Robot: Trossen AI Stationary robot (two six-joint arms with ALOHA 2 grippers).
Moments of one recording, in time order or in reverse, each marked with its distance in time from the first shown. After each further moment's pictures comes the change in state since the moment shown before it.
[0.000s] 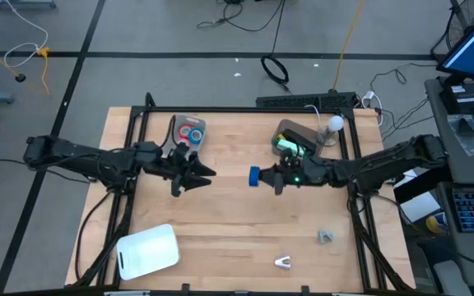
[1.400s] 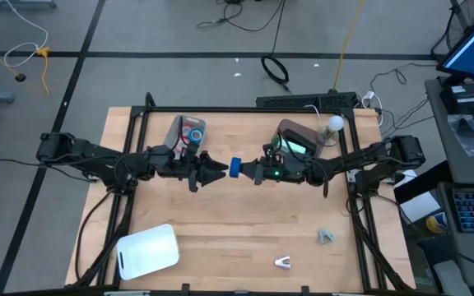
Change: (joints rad) left arm -0.003 0.222 0.013 0.275 -0.150 -0.089; right arm -0.082 0.265 0.139 0.243 -0.029 0.100
